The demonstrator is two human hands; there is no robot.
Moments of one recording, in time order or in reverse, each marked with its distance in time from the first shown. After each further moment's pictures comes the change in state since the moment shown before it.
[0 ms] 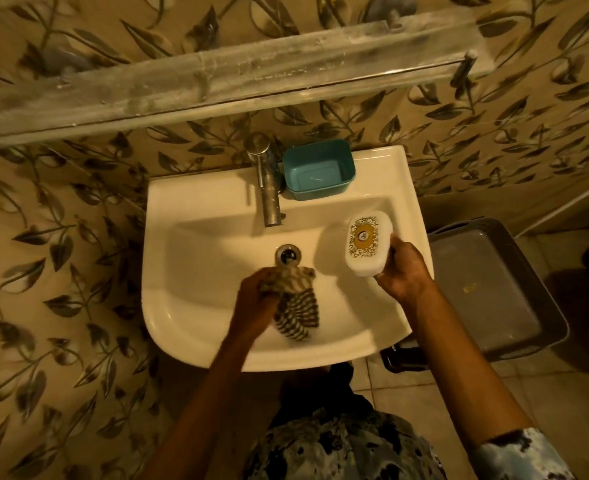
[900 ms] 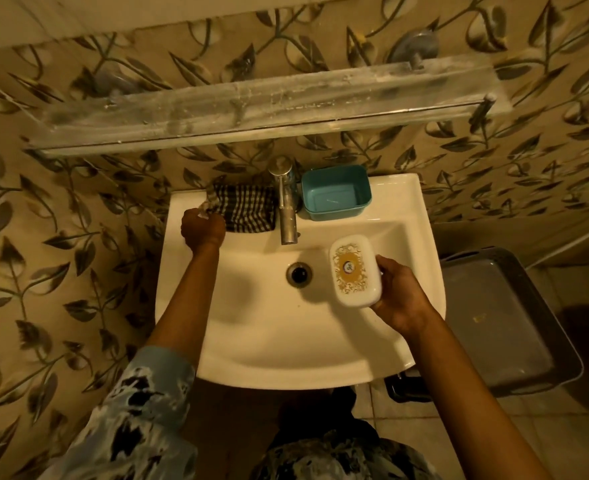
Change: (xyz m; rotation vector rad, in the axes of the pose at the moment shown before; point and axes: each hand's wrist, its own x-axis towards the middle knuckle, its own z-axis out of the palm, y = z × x) left_hand 0.141 0.047 -0.096 0.122 0.715 -0.209; right_hand -0.024 0.013 0.018 -0.184 -0.212 0.084
